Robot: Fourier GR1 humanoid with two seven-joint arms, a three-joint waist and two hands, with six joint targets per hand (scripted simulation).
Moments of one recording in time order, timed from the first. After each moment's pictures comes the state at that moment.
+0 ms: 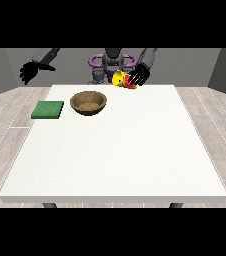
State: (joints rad) left arm -0.63 0.06 -0.21 -0.80 -0.67 0.58 -0.15; right arm -0.28 -0.46 -0.41 -0.78 -0.22 0.37 -0.46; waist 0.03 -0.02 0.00
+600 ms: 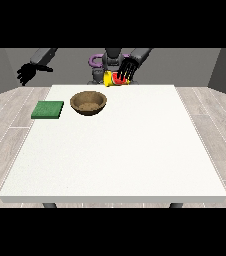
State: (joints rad) left arm -0.71 0.01 -0.41 -0.86 -1.01 0.51 0.16; right arm -0.29 -0.50 -0.43 -0.65 -0.21 0.40 -0.53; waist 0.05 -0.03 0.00
